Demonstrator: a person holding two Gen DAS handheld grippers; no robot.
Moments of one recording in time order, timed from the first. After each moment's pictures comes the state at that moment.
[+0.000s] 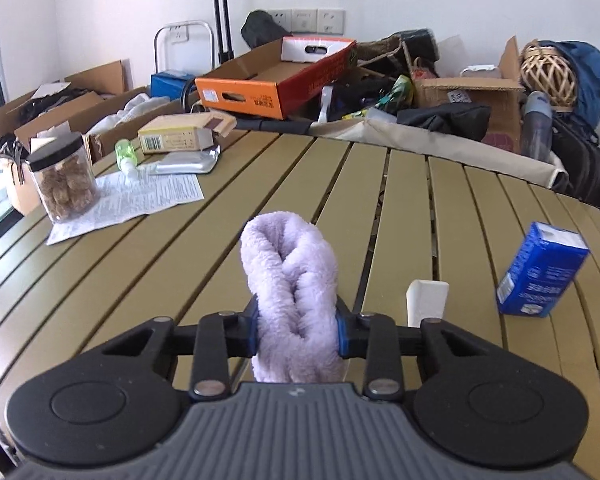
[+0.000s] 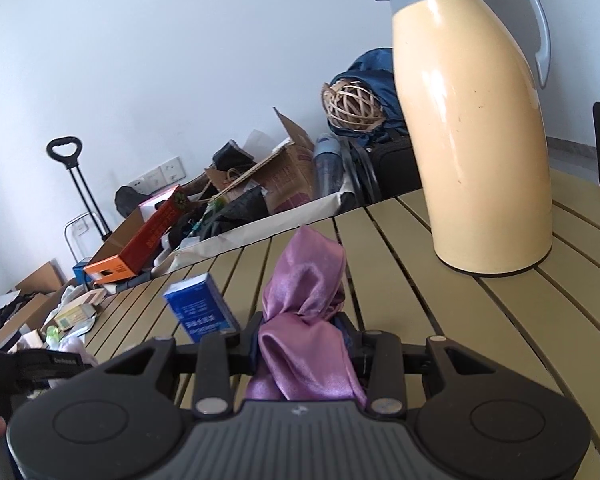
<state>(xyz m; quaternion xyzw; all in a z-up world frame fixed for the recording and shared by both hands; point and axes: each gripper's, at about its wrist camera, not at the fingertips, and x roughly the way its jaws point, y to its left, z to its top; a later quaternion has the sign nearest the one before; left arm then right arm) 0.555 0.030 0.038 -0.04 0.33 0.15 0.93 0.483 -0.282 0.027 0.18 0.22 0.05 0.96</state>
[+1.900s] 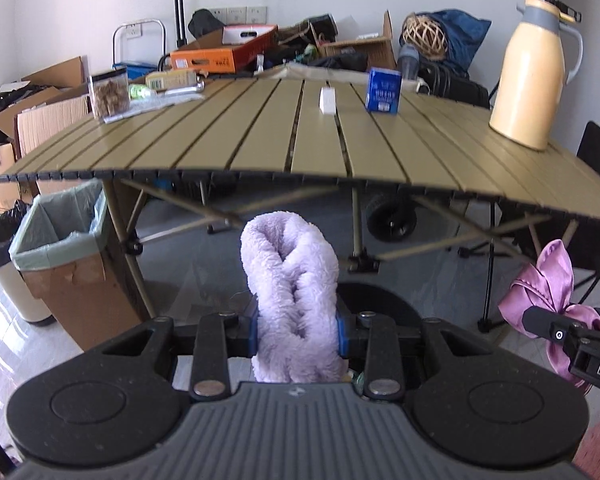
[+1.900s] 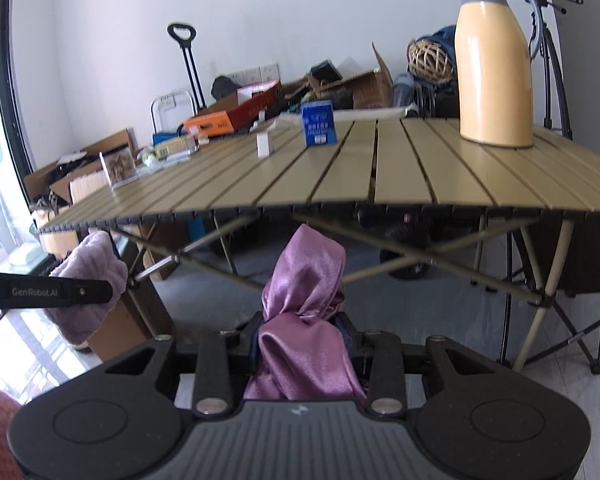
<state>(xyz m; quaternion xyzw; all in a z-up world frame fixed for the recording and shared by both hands) 0.214 0.021 -0.013 -0.02 0.34 0.01 0.94 0.204 -0.228 -0.030 0.05 0.29 0.14 0.94</state>
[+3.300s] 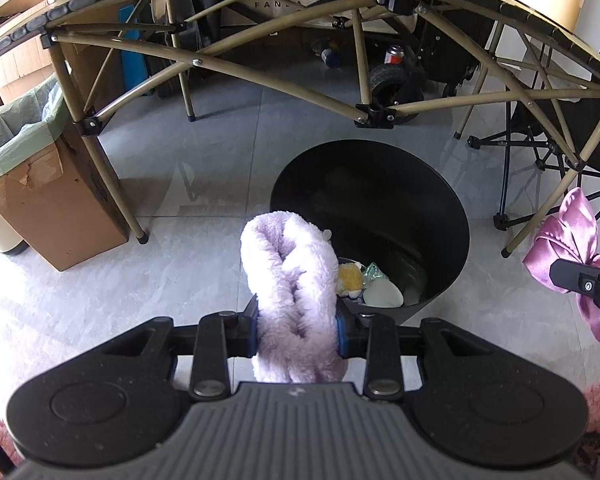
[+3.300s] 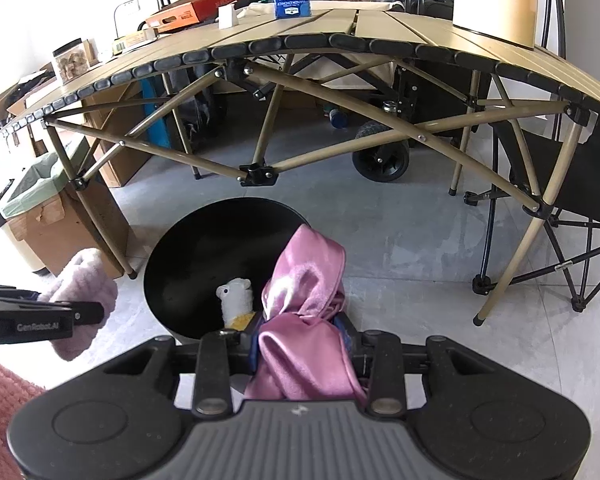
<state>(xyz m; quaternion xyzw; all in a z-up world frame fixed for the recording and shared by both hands) 0.242 0.018 -0.126 -0.01 0.48 -0.01 0.88 0.227 -0.220 -0.106 0.01 0.43 0.10 0.90</state>
